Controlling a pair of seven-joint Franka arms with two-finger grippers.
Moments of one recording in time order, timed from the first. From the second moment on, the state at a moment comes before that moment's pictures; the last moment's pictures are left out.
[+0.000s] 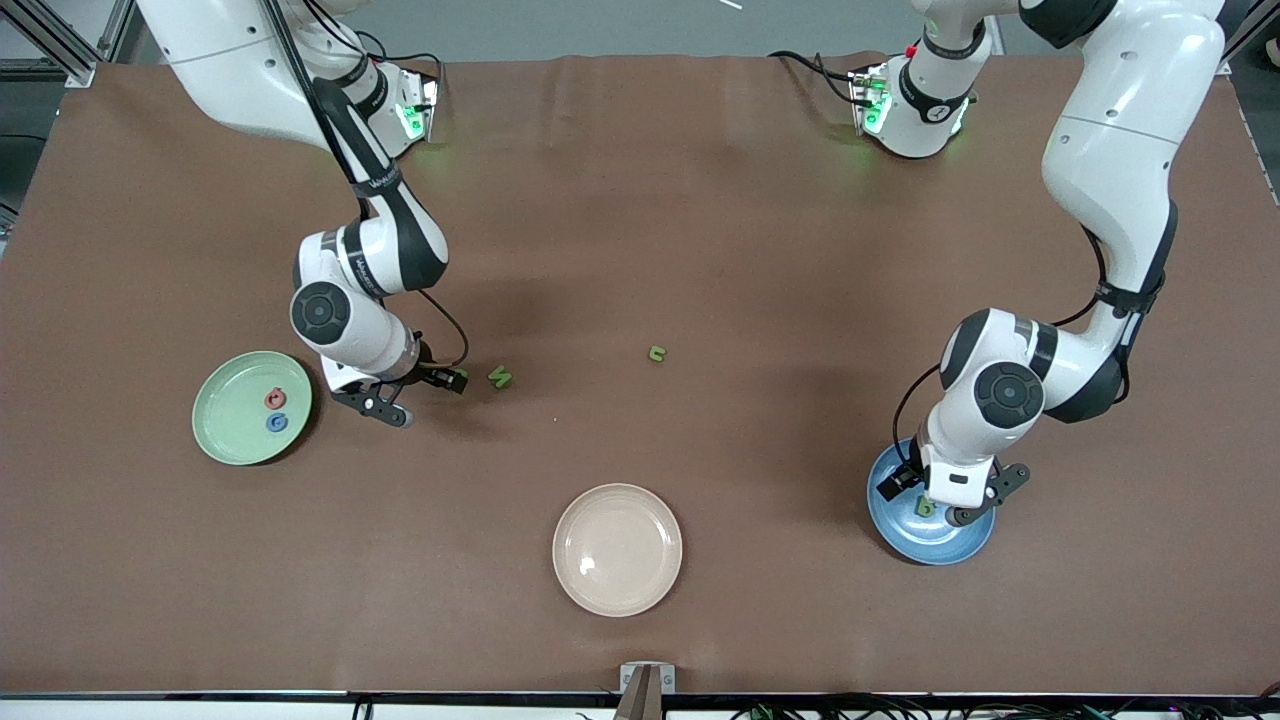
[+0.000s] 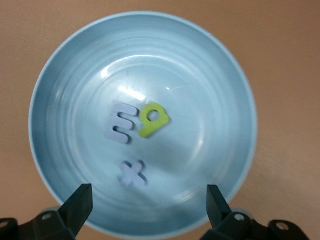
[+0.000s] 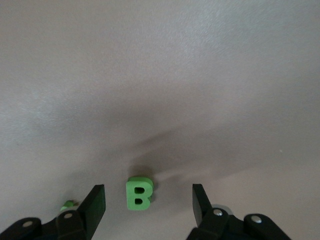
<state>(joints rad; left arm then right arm) 0.08 0.69 -0.33 -1.66 0.40 2.36 -1.03 0.31 0.44 0.01 -2.10 0.11 2.47 0.63</state>
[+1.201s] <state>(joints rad) -0.44 0.78 -0.44 -1.59 0.40 2.35 -1.85 0.35 0.48 0.01 -2.10 0.12 2.49 0.63</state>
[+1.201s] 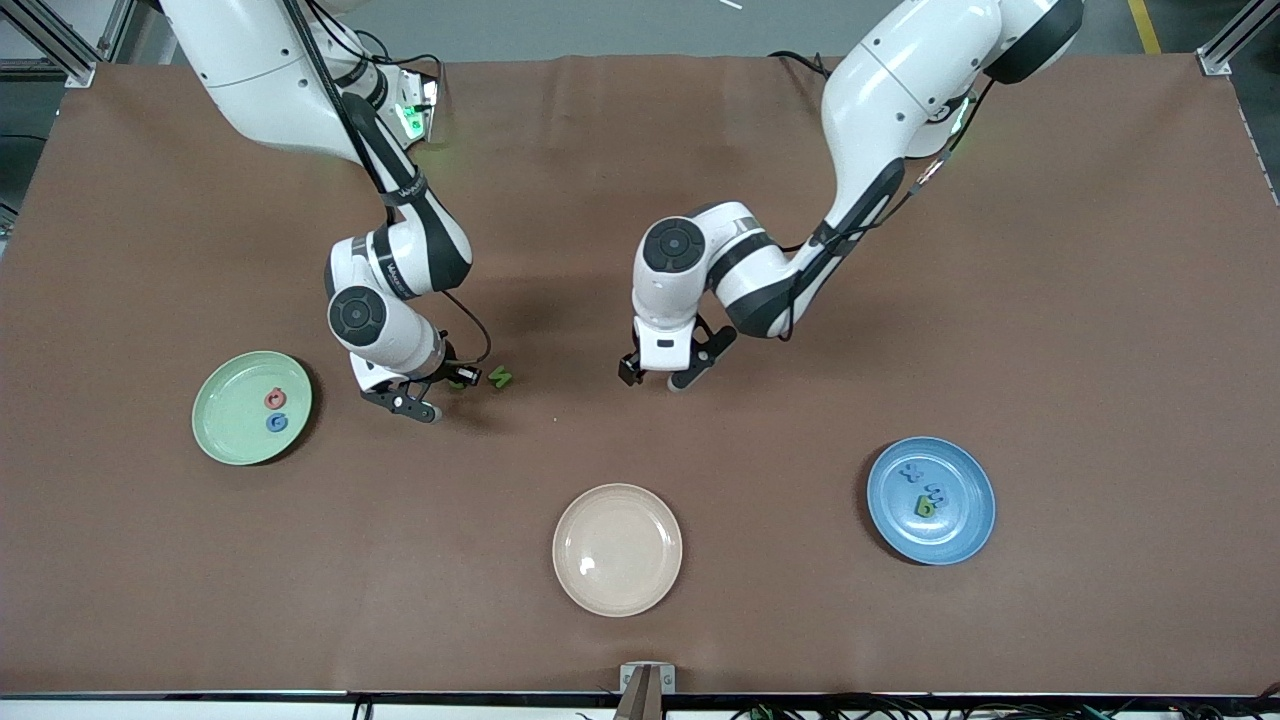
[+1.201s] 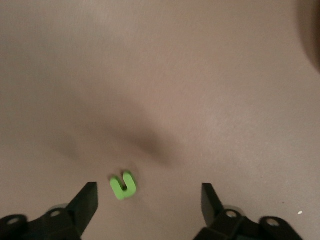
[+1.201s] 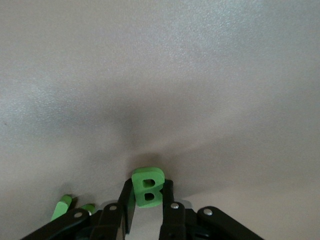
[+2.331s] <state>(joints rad) -0.48 0.83 -0.41 -1.59 0.40 2.36 -2.11 -0.16 0.34 -0.03 -2.08 0.05 2.24 -0.11</state>
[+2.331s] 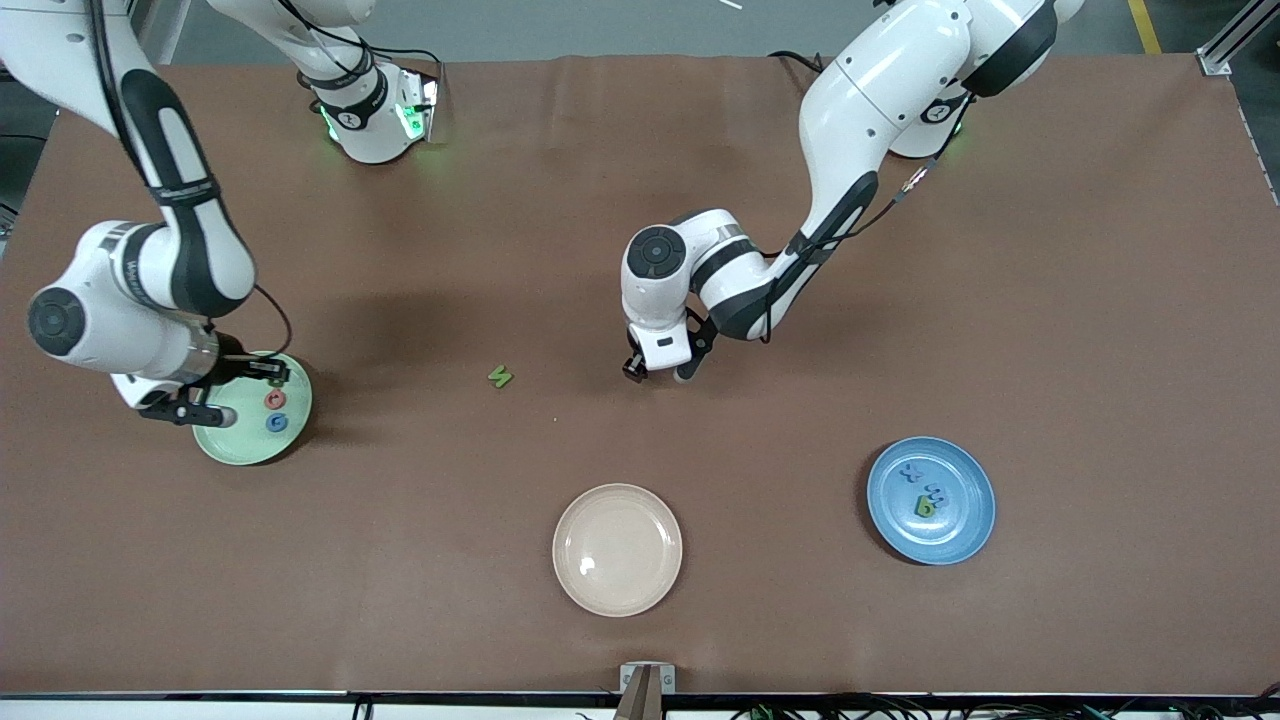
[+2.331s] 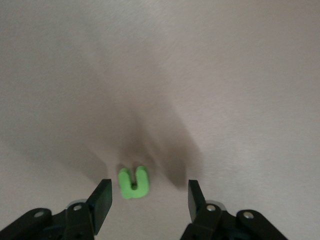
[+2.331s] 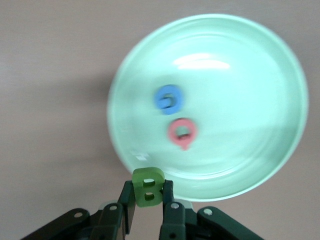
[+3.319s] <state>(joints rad) -0.48 0.82 -0.40 -1.60 0.41 2.35 -2.14 -0.23 0.42 0.00 -2.02 0.05 2.23 -0.17</state>
